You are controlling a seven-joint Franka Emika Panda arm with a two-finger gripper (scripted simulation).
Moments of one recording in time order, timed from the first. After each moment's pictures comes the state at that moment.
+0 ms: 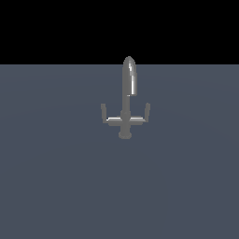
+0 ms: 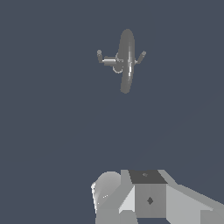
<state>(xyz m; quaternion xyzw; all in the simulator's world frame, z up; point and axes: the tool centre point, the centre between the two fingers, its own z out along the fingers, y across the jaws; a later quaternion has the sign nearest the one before) -0.250 0.001 0.495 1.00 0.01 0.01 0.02</state>
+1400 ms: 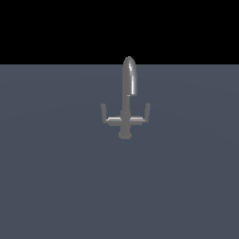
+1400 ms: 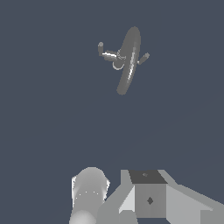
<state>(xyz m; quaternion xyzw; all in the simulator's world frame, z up) -0.229 -0.007 0.486 0.99 0.09 -0.02 0.06</state>
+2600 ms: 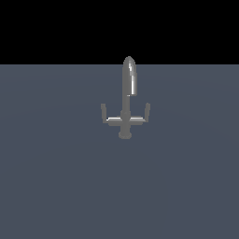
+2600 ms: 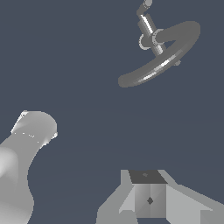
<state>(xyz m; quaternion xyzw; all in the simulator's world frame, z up) -0.161 -0.023 0.451 0.88 0.41 -0.19 0.14</state>
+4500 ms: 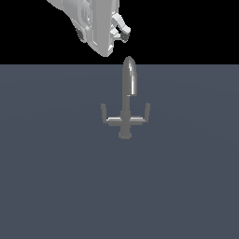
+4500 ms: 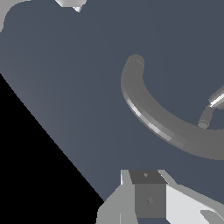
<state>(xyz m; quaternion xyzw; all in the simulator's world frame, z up) -0.037 -0.015 0.356 0.43 0.76 -0.48 0.08</state>
